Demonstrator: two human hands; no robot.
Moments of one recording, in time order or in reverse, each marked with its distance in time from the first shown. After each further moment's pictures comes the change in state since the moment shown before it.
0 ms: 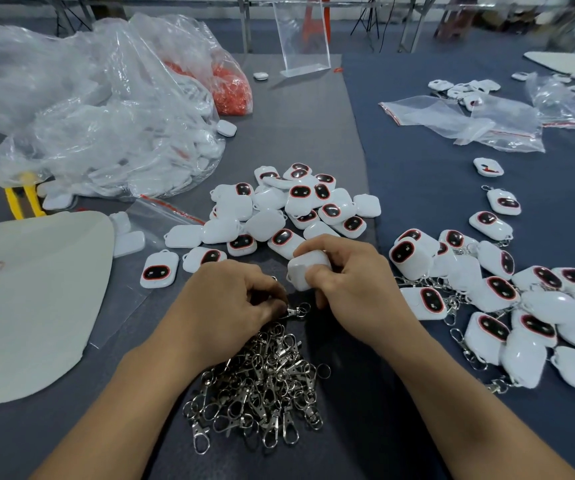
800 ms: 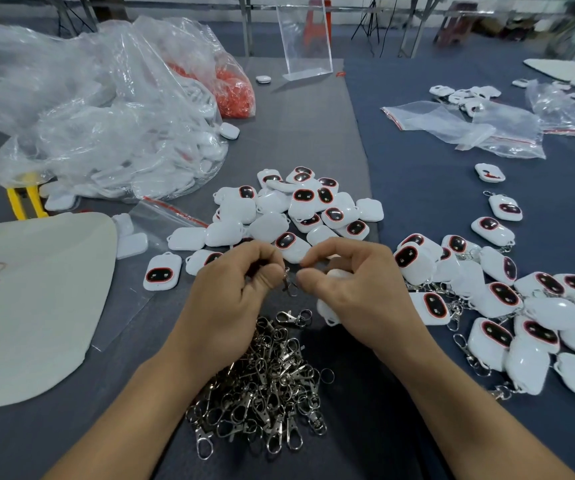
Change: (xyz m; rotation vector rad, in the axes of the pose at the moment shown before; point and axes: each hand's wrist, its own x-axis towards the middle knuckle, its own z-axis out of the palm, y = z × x) left_hand -0.003 0.008 0.004 -0.291 0.266 0.013; right_hand -0.006 -0.004 0.000 0.165 0.042 -0.074
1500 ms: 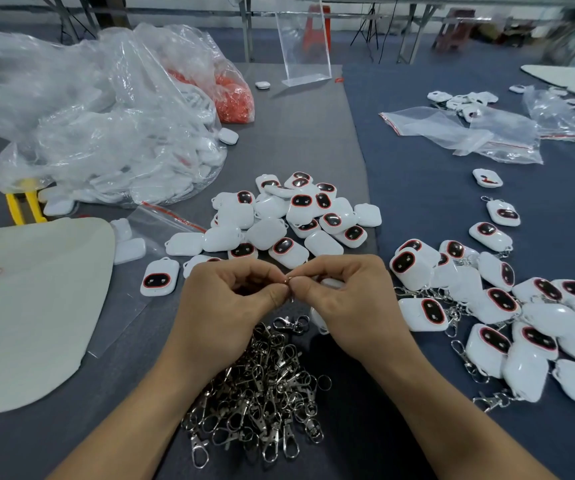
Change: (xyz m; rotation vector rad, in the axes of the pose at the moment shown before) left_hand 0.000 0.005 0.006 -0.288 0.068 -0.151; right_hand -0.003 -0.003 0.008 0.030 0.009 0.004
